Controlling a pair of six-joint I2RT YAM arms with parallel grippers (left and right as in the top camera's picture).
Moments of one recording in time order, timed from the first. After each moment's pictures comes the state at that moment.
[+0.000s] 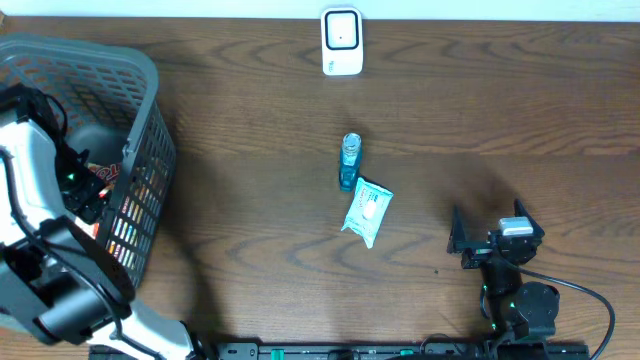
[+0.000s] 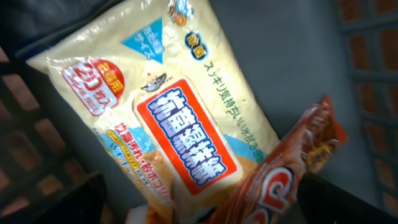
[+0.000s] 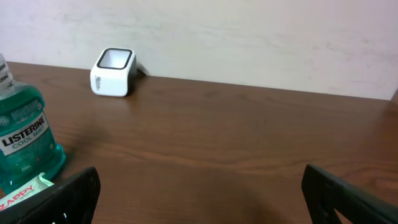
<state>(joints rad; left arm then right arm) 0.53 1.84 1.53 -1.28 -0.18 -2.03 0.05 0.01 0.01 -0.07 -0.02 -0.05</state>
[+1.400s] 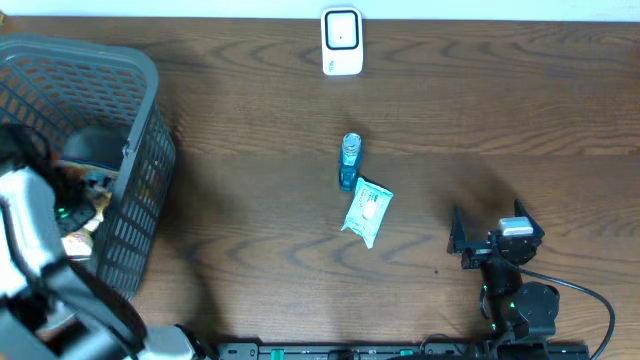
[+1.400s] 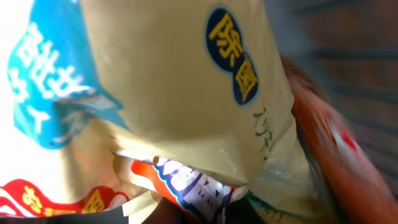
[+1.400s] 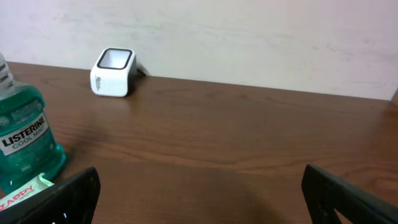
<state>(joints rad) 0.65 1.61 1.23 -0.93 -0.09 -1.61 0.05 0.01 0.01 -0.07 -0.02 -0.05</state>
